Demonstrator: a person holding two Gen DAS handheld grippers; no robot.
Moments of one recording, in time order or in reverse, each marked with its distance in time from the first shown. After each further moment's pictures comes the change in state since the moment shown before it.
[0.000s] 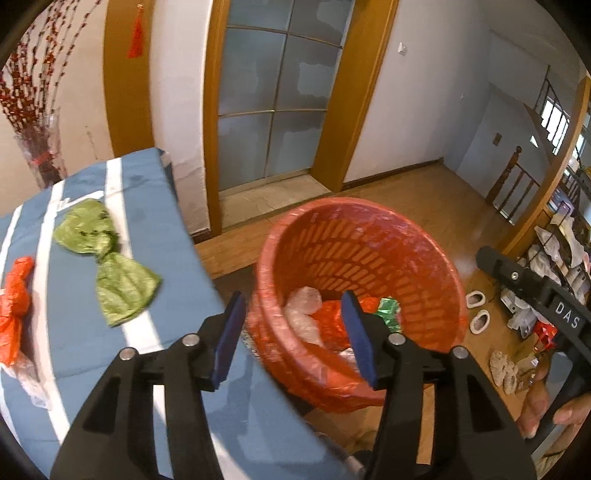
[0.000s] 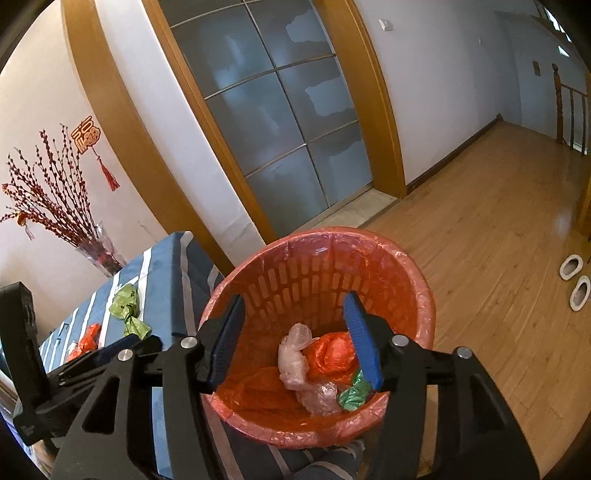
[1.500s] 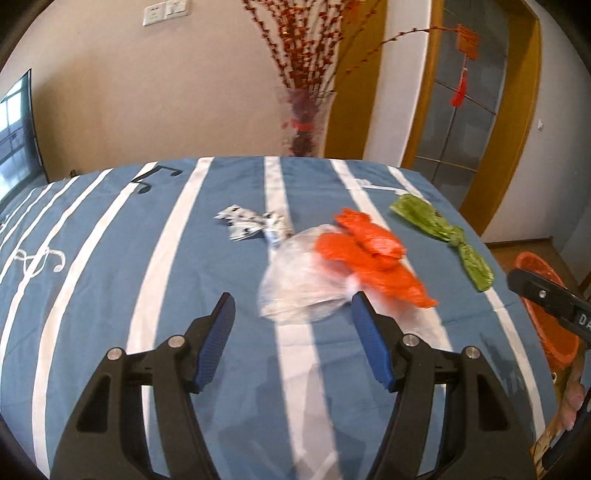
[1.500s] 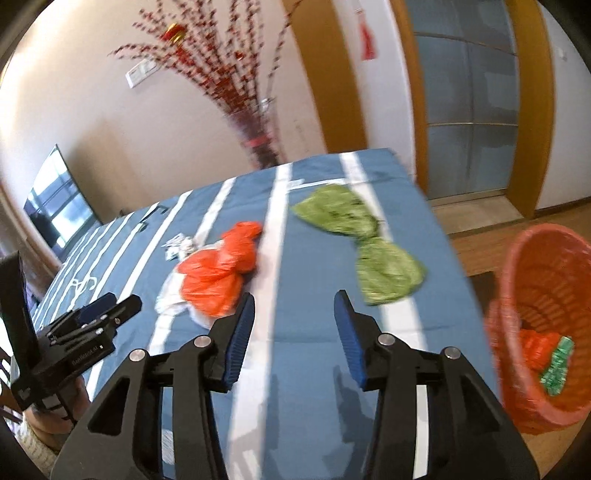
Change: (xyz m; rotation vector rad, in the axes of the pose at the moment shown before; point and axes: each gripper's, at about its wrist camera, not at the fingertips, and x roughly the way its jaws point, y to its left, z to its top) left arm -0.160 0.282 -0.099 -0.310 -0.123 0.427; right arm 0.063 0.294 -0.098 -0.393 0.251 0.354
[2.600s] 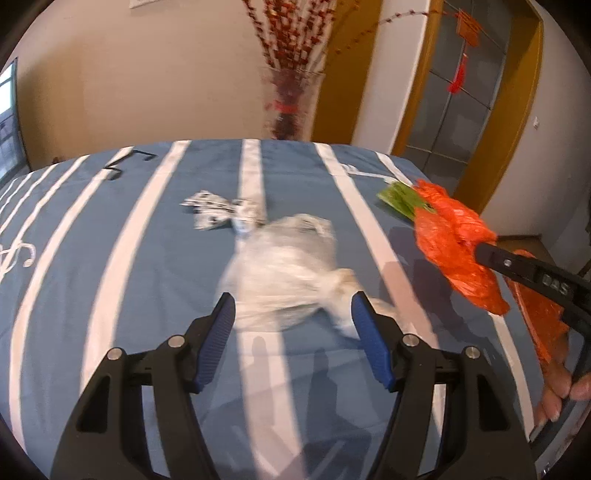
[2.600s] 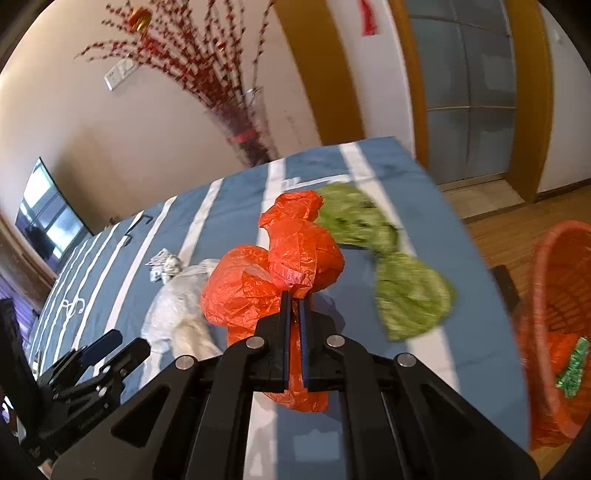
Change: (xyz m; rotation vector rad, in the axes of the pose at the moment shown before) left arm 0.031 -0.026 0.005 -0.003 0.065 -0.065; right arm 0.023 -0.023 0.018 0.068 0.005 -0.054
